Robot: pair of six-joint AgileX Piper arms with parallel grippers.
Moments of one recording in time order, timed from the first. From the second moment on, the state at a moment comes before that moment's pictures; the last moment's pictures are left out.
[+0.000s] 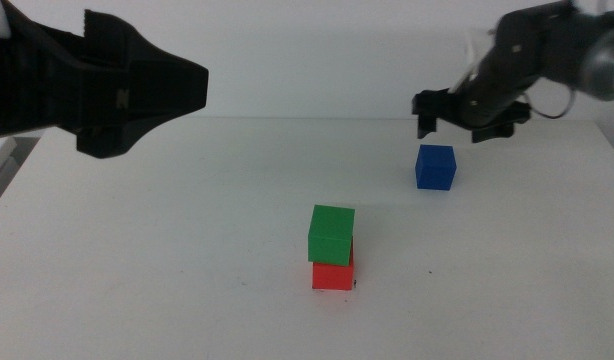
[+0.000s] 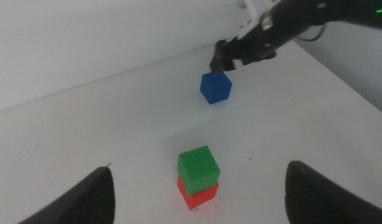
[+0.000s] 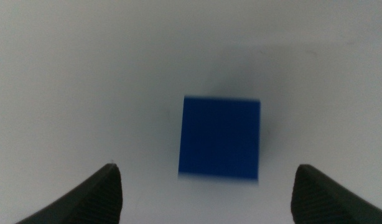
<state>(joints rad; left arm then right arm) -0.71 0.91 -1.22 0.07 0.90 -0.22 0.27 2.06 -1.73 -0.07 0.82 0.35</state>
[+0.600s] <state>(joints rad) -0.71 0.91 -1.22 0.07 0.89 -0.22 0.28 2.31 -1.91 -0.20 0.85 0.46</state>
